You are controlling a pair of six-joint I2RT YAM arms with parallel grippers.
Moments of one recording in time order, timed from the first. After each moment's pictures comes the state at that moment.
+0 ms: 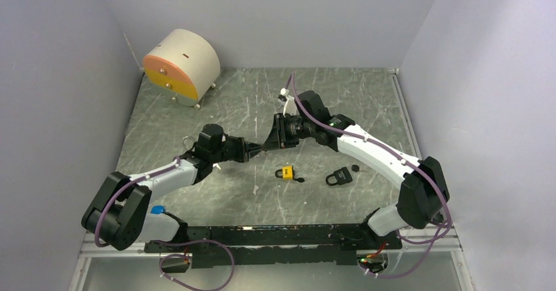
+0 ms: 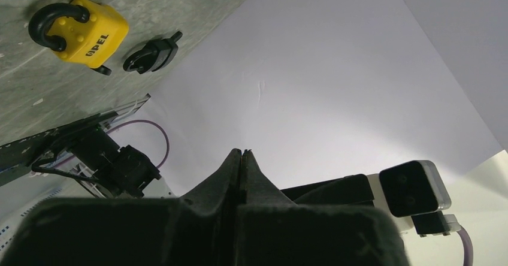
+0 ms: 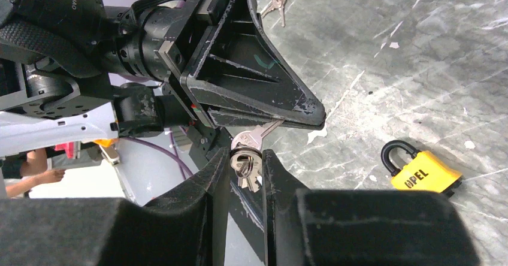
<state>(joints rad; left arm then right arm) -0.50 1.32 0.54 0.32 0.50 -2.07 0.69 1.47 1.16 -0.36 -0.52 0.59</state>
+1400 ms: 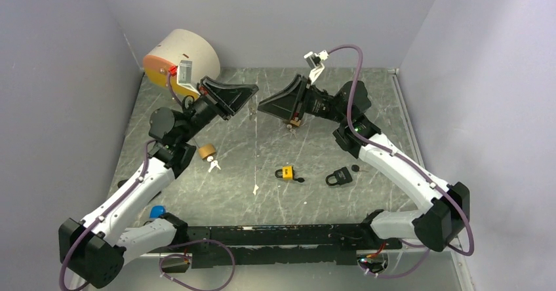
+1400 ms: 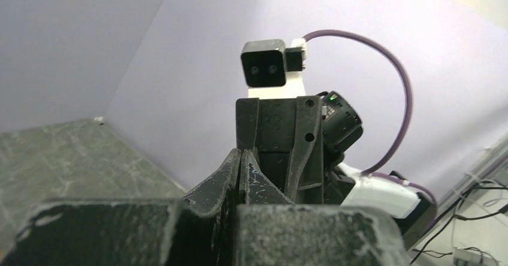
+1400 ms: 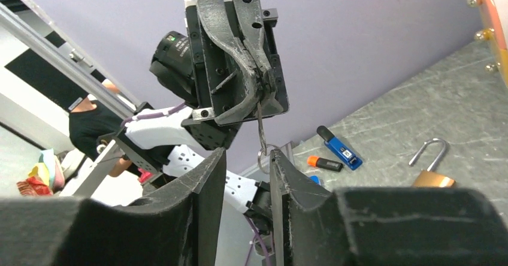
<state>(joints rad) -0.50 1.03 0.89 0.66 0.42 -0.88 0.64 1.26 1.13 0.44 -0.72 0.88</state>
